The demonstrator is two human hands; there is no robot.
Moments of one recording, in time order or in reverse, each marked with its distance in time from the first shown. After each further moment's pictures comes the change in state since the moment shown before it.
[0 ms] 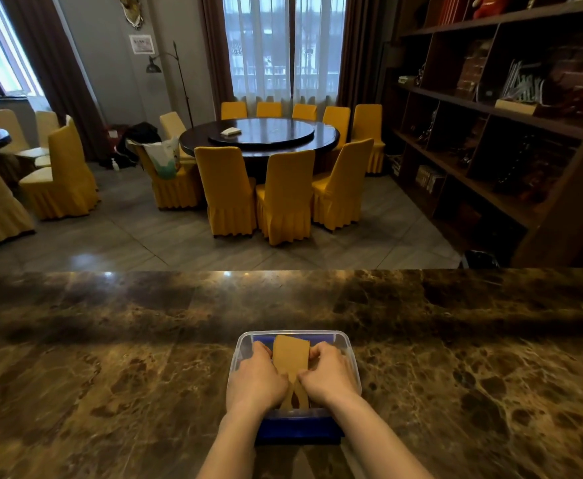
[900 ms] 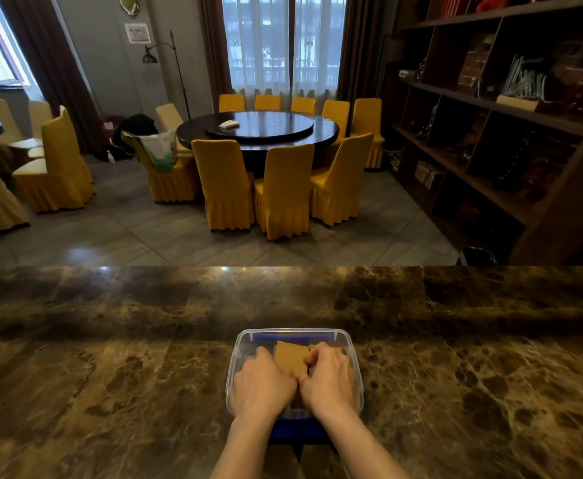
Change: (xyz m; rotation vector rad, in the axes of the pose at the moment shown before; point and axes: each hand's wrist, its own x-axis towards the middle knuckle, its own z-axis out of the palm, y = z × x) left_hand -0.003 0.003 0.016 0.052 0.117 -0.030; right_hand -0.005 0.005 0.019 -0.194 0.259 -0.057
